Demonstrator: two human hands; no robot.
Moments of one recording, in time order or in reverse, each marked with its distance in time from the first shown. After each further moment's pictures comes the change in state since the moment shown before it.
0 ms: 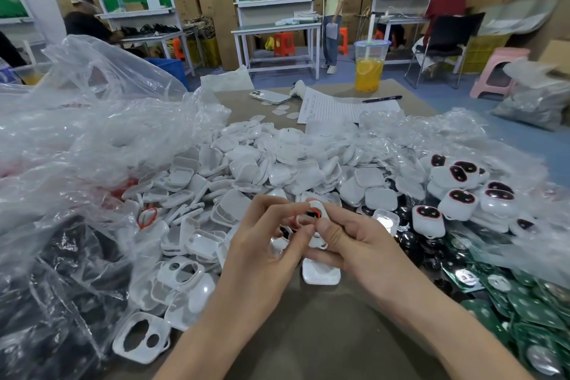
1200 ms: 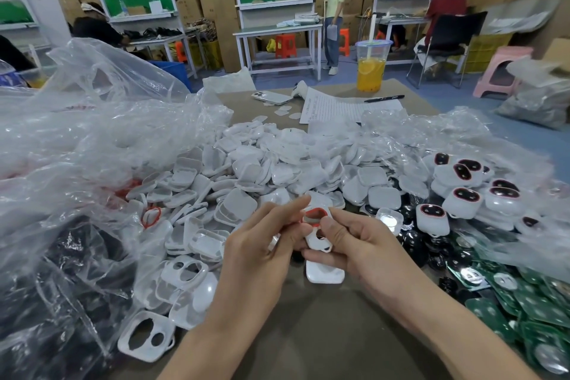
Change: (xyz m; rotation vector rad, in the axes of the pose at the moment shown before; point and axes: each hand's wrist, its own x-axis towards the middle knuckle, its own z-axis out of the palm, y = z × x) left_hand 0.000 0.002 -0.002 0.021 0.070 -0.032; right_hand -0.001 -0.002 0.006 0.047 0.064 0.061
